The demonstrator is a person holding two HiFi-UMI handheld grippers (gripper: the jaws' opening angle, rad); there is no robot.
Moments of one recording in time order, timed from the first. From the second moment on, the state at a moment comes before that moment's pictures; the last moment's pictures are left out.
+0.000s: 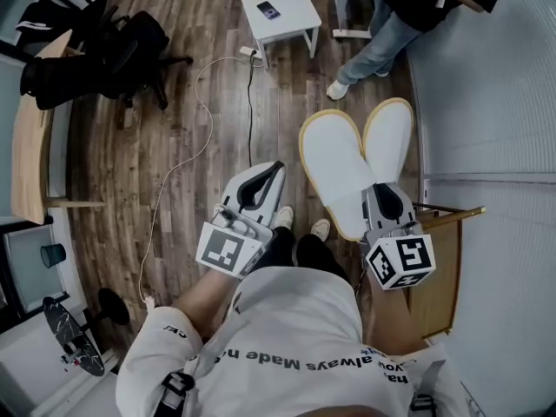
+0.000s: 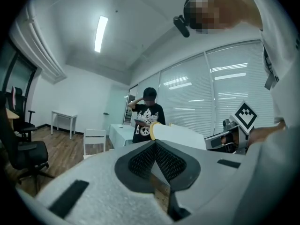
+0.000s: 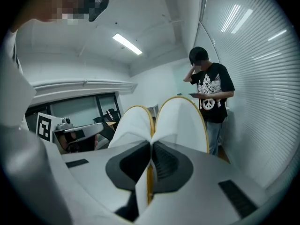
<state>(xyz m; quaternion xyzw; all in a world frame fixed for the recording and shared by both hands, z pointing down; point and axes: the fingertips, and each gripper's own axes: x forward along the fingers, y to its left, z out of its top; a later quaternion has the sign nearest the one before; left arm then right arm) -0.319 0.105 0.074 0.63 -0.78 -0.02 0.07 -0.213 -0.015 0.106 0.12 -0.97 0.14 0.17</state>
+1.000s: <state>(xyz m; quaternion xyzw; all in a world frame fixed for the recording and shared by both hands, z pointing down) -0.306 0.071 0.451 0.68 -0.72 0.05 0.16 -0.213 -0.041 0.497 0.12 -0.94 0.18 0.26</state>
